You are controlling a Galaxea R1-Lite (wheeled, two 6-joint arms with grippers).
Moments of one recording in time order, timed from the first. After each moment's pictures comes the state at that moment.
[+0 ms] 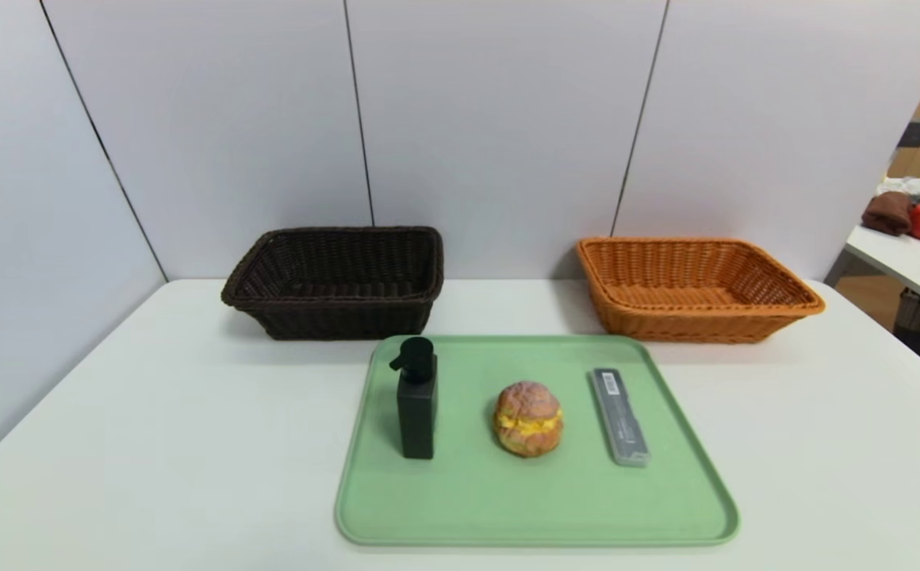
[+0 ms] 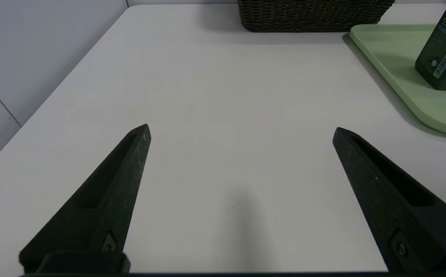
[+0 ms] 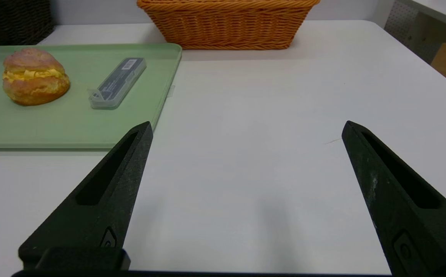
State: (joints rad) left arm 0.01 0.00 0.00 0.00 0.01 -0.01; right arm 0.00 0.00 0.00 0.00 0.00 0.01
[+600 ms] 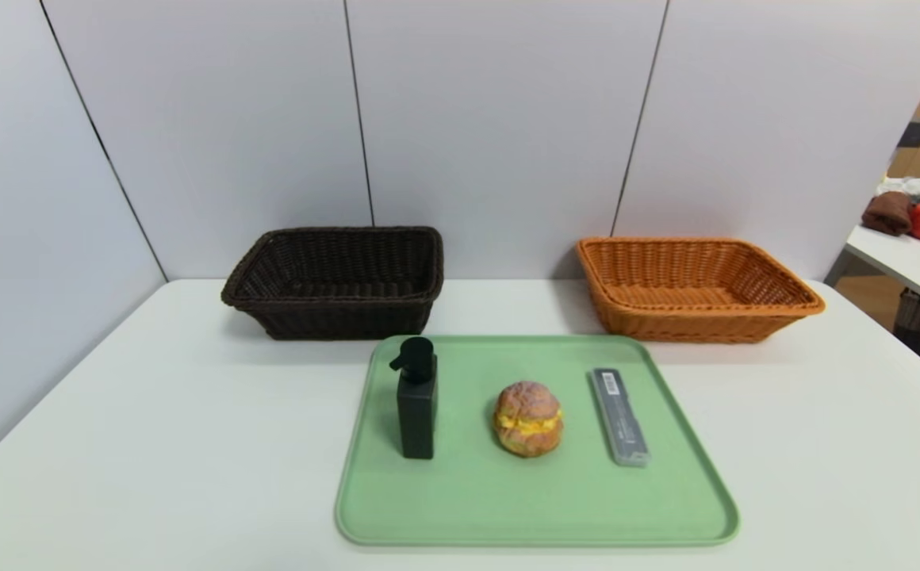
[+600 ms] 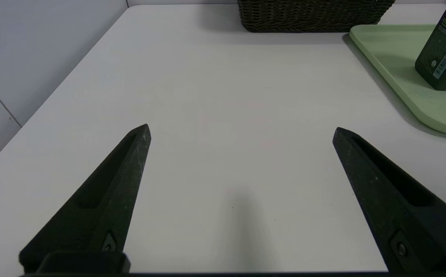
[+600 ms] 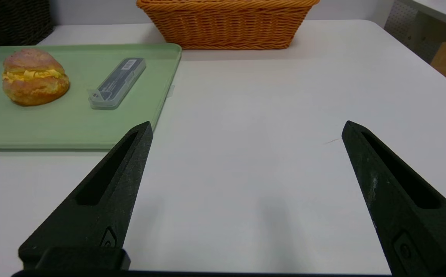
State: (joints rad) left arm 0.01 0.00 0.00 0.00 0.01 -0.01; right arm 0.00 0.00 0.00 0.00 0.00 0.01
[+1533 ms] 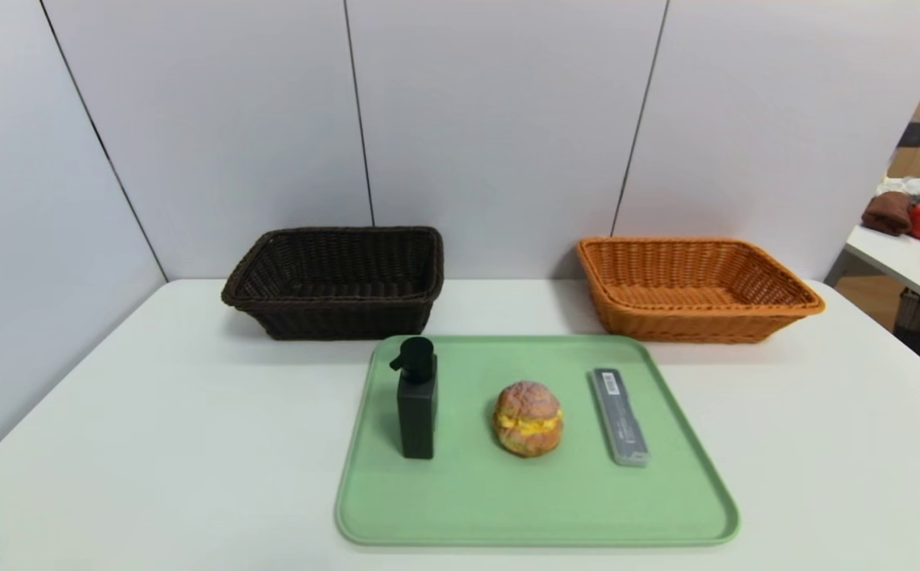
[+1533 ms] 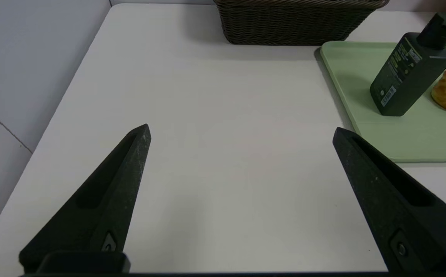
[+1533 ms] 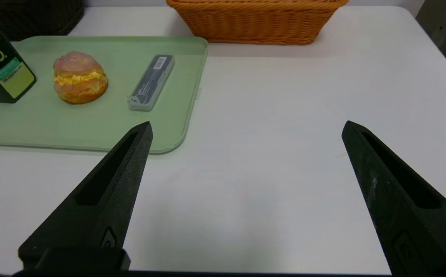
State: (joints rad) left arm -0.03 0.34 -0.44 0.26 -0.02 -0.06; right arm 0.03 0.29 -0.37 0.24 0.06 0.02
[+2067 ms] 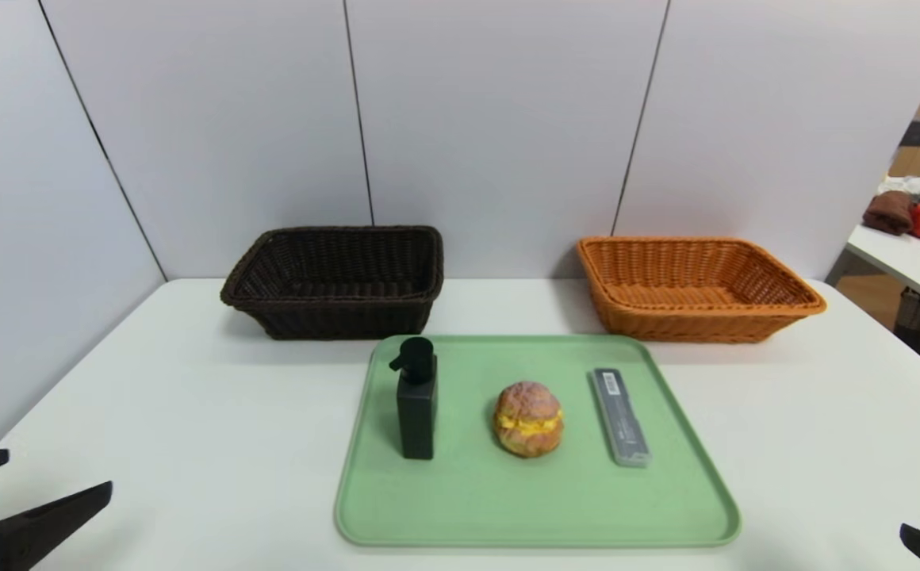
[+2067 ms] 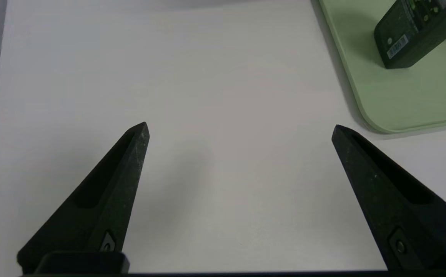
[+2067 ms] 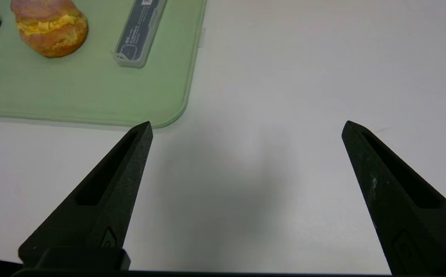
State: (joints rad) left arm -0.05 0.79 -0.60 0.27 -0.13 0.05; right arm 0.04 0.69 -0.44 0.25 0.11 0.03
